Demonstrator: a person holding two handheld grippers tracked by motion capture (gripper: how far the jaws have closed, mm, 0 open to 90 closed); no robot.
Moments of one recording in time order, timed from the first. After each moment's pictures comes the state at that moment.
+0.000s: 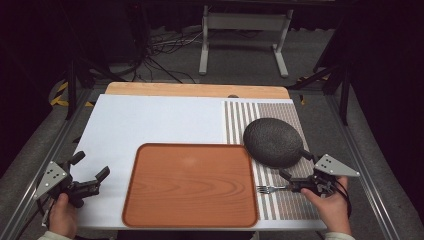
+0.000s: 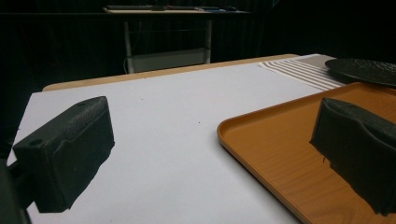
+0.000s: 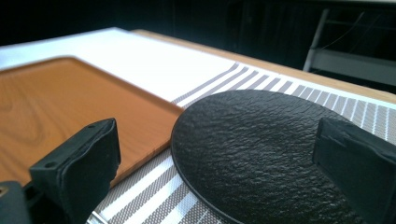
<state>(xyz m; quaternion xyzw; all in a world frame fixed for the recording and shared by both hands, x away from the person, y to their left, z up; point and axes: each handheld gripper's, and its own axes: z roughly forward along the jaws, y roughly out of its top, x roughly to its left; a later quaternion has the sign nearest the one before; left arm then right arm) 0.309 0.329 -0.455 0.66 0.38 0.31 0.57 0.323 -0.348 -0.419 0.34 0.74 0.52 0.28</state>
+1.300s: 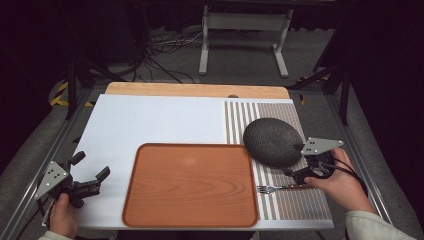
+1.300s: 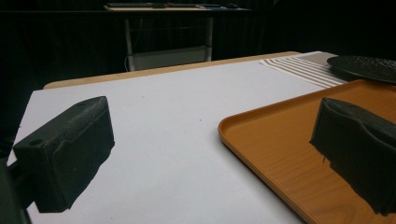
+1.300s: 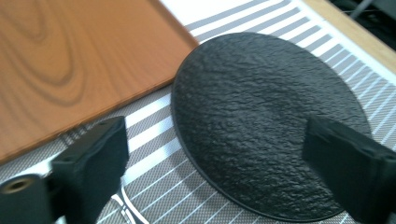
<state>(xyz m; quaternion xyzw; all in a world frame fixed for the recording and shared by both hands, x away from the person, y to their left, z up) 0.309 0.329 -0.456 0.66 0.38 0.31 0.57 0.354 -0.337 -0.371 0.26 0.88 0.33 0.21</state>
